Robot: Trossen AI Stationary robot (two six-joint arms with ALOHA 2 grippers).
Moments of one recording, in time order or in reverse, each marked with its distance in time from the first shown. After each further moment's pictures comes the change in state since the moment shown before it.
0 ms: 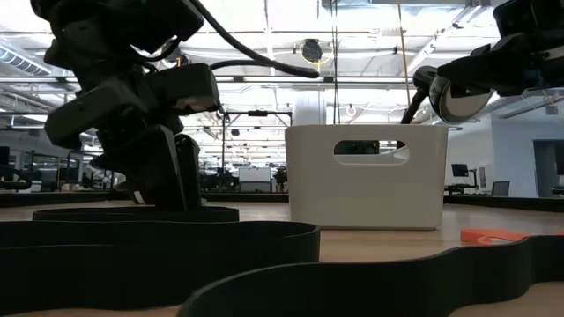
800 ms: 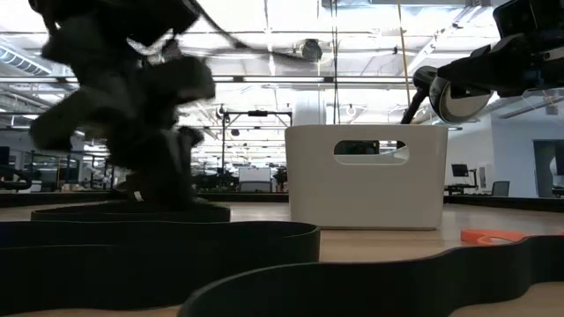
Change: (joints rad) left arm -0.001 -0.066 -0.010 -0.006 -0.029 0.191; right arm 0.000 0.000 0.000 -0.005 -0.002 0.003
